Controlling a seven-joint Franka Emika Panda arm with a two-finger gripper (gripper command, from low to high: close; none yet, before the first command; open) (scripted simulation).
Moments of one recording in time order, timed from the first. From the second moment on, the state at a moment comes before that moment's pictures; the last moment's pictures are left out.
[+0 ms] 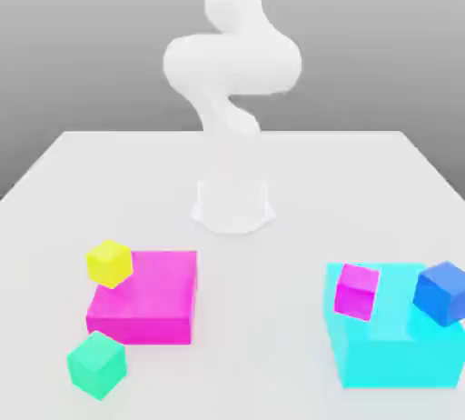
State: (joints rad) arm -0.01 -0.71 -0.02 -2.32 0.01 2.34 0.81
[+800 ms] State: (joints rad) arm -0.18 0.17 -0.19 -2.50 0.10 2.70 0.84
